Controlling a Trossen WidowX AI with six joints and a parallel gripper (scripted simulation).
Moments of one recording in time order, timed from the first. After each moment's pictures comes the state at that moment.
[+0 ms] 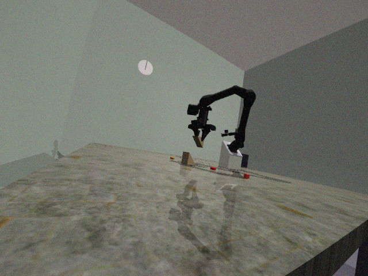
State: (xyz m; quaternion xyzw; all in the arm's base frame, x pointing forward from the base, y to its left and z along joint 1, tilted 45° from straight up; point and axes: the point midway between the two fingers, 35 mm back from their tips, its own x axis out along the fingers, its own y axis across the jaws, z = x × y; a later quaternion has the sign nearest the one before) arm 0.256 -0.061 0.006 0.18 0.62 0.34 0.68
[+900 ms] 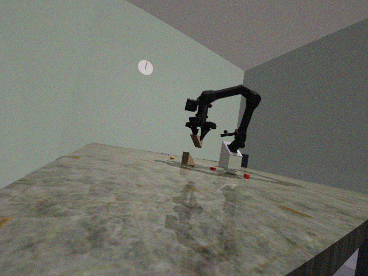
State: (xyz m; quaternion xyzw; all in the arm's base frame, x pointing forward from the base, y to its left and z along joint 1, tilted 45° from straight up) arm 0.312 -0.009 0.051 0.18 0.61 0.35 0.69
